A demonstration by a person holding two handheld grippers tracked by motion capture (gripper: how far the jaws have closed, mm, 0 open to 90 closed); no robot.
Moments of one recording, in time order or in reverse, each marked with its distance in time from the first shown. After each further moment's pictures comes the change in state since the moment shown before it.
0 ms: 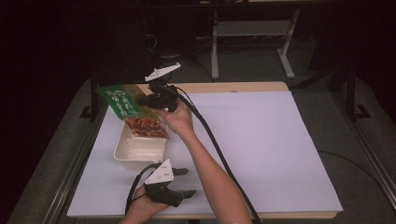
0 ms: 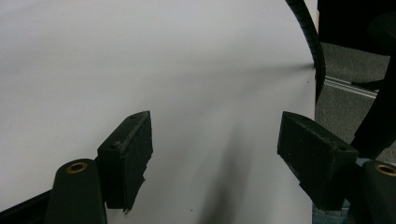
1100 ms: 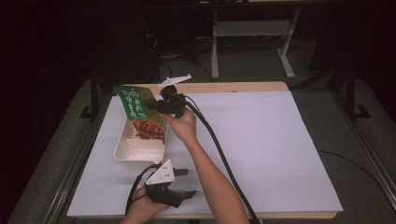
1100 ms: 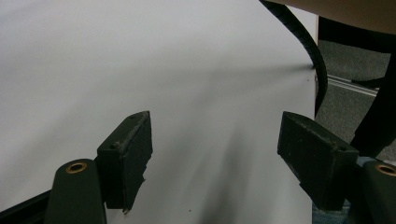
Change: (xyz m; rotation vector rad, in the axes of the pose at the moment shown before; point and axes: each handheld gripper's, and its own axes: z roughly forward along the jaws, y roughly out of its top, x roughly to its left) left arm -0.001 0.000 0.002 0.005 0.000 0.002; right arm -0.028 -0.042 0.010 -0.044 -0.050 0.103
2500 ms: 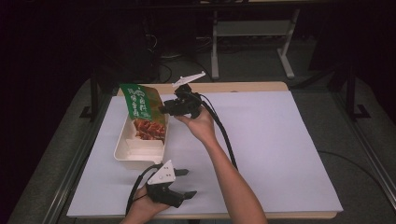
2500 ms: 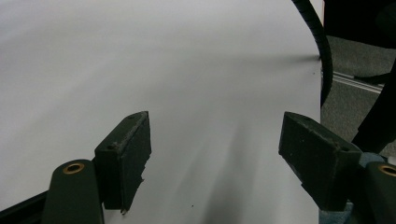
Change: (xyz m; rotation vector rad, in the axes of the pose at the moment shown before) left arm 0.001 -0.003 0.003 0.022 0.005 -0.007; right arm -0.008 -0.004 -0.047 0.083 -0.028 -0.018
